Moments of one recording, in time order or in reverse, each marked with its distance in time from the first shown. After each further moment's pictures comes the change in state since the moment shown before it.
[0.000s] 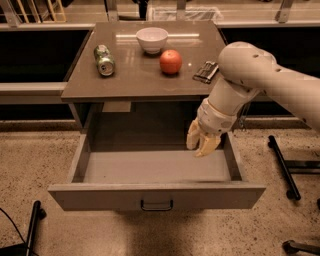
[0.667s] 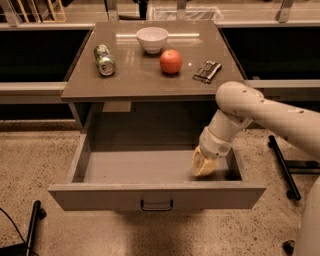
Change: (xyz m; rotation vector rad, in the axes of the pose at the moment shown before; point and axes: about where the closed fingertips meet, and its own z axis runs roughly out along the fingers) arm 0.053 0.007 0.089 -0.106 -0.050 0.149
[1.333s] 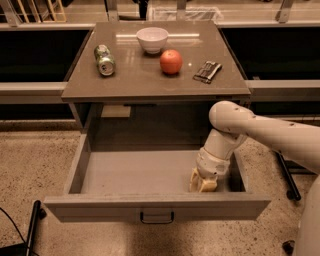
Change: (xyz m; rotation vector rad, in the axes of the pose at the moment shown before) arm -0.005 0.053 0.051 -0.189 -0.033 0.015
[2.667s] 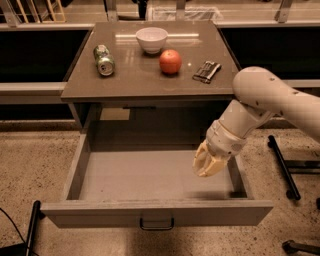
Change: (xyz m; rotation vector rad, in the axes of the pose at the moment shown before) arm -0.047 0.031 -0.094 0.186 -0.048 -0.103
